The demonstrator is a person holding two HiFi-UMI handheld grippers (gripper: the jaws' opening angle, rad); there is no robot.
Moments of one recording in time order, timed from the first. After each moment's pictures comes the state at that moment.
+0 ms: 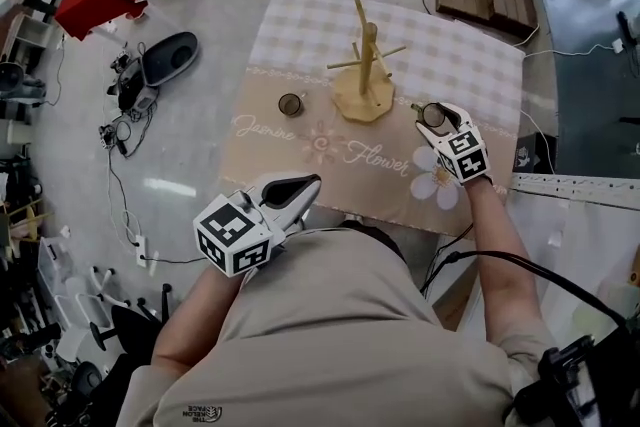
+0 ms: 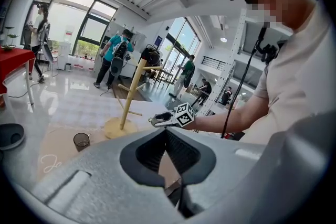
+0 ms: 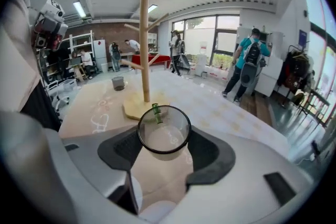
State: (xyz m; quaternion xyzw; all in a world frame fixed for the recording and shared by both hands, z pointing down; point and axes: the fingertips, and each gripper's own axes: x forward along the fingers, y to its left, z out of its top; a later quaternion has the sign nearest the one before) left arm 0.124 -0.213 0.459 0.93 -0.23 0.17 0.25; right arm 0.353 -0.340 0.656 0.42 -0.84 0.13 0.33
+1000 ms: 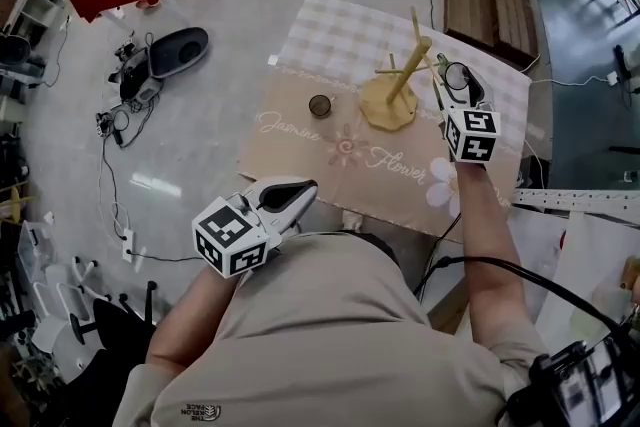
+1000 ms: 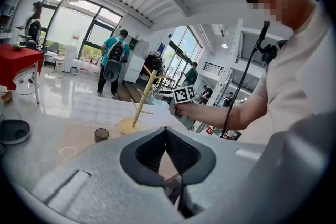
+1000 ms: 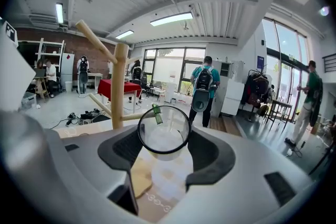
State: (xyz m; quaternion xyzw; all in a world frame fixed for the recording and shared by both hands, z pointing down) left arm 0.044 -0.195 0.447 0.93 -0.25 0.14 0.24; right arm 0.308 -0.419 0.492 0.60 -0.77 0.04 0.20
